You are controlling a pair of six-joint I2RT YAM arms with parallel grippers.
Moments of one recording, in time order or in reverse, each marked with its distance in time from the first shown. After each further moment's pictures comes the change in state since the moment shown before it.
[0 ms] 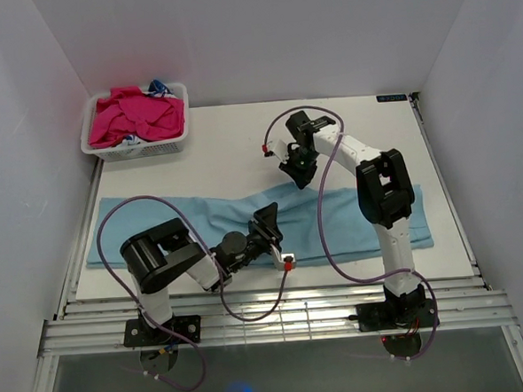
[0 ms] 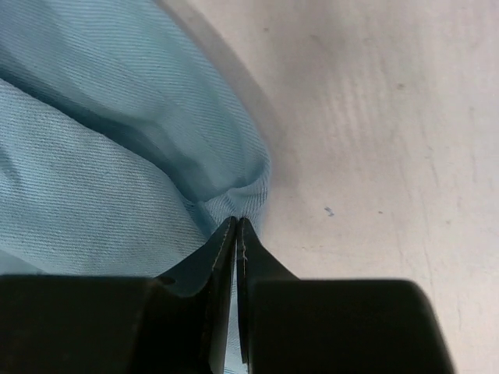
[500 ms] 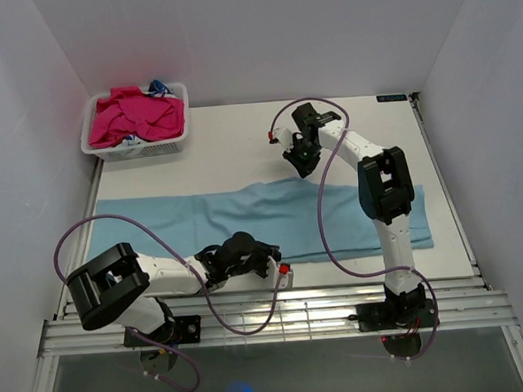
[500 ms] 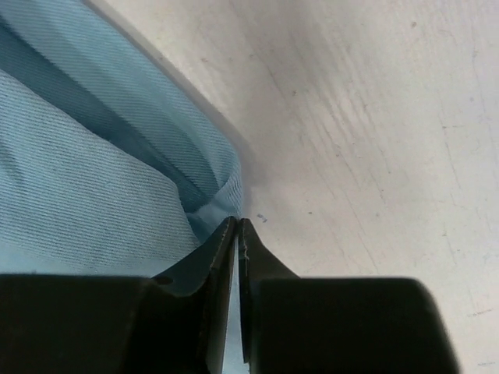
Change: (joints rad) left arm -0.069 -0.417 0.032 -0.814 0.227 -0.502; right arm -0.054 0.034 0.058 0.074 0.007 0.065
